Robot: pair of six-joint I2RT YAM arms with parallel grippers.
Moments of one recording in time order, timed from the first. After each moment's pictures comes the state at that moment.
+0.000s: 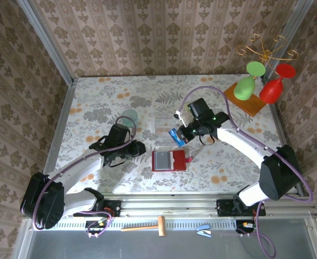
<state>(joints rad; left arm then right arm) -0.56 1.17 0.61 -0.32 0.36 -0.75 0.52 1.50 1.15 -0.64 -0.32 -0.11</state>
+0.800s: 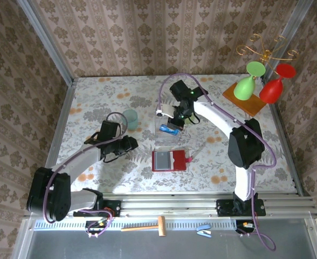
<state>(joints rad) -0.36 1.27 0.63 -0.32 0.45 -0.70 0.52 1.97 1.75 -1.04 -0.36 -0.75</state>
